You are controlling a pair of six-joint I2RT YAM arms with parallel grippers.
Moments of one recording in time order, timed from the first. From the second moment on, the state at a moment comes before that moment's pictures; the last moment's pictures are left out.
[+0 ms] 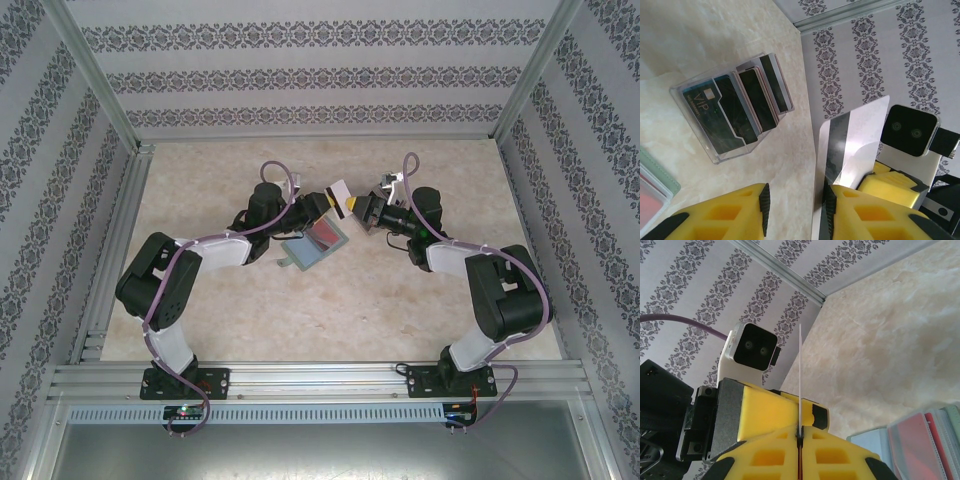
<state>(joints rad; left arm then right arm) -0.49 1.78 0.96 0.56 0.48 -1.14 0.24 1.63 0.70 0.80 -0.82 0.87</state>
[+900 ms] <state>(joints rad) -0.45 1.75 0.82 0.58 0.47 -1.15 0.26 1.75 0.73 0.74 -0.81 0.87</state>
